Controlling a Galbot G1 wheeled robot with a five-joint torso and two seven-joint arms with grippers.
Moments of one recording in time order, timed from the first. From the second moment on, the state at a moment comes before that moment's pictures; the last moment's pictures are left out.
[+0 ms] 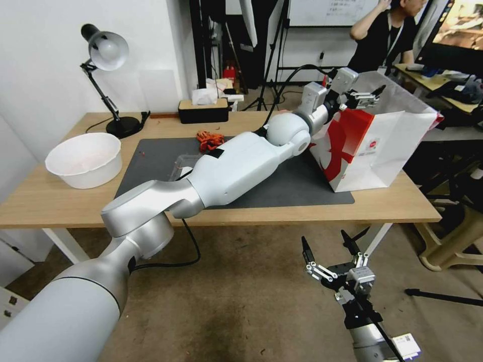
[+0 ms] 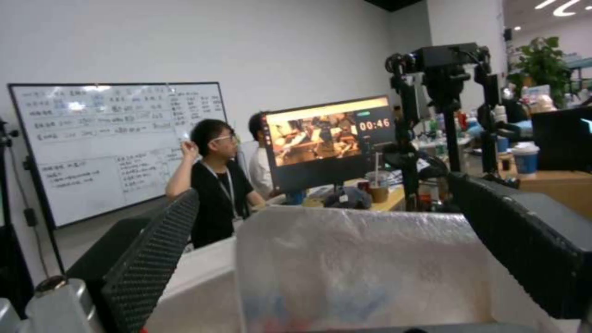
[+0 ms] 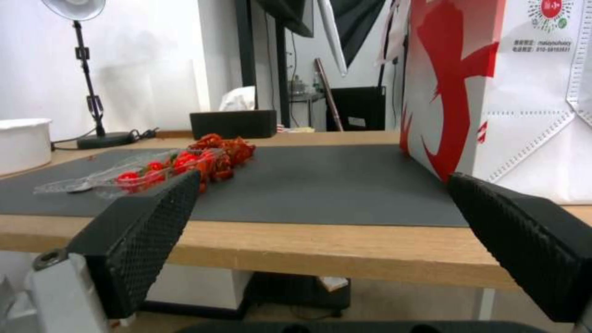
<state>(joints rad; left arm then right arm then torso) -0.09 -1.58 0.60 -1.08 -0.85 -0.07 -0.01 -1.84 1.27 0.47 2.15 0.23 0.39 -0.02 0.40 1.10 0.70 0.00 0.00</state>
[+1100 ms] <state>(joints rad) 0.57 -1.03 0.07 -1.78 -0.66 0.11 -0.12 -1.86 1.24 0.47 2.16 0.24 0.40 -0.02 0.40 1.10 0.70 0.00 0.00</state>
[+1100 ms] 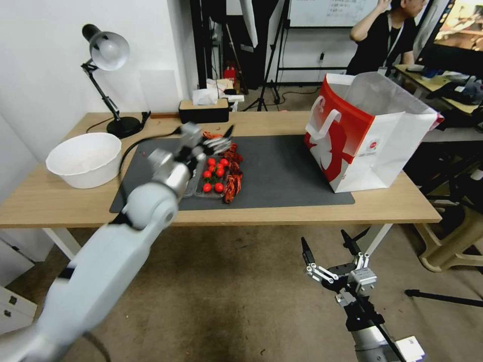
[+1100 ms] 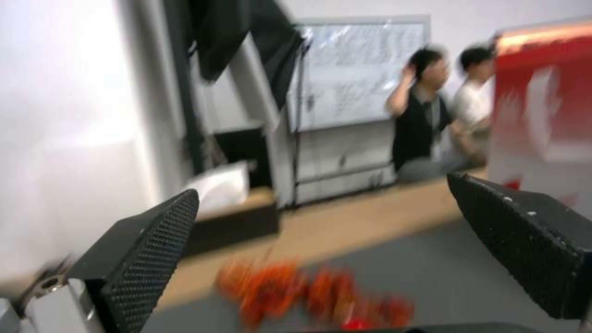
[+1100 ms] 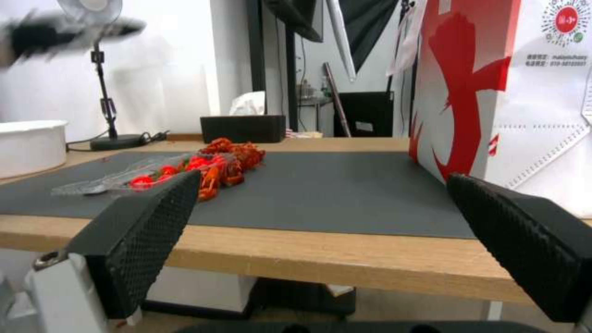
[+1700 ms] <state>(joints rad) 1.51 -1.13 -0.55 -2.15 -0.31 0.04 -0.22 -1.82 1.24 0.43 2.17 0.22 0.39 -0.02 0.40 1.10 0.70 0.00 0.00</state>
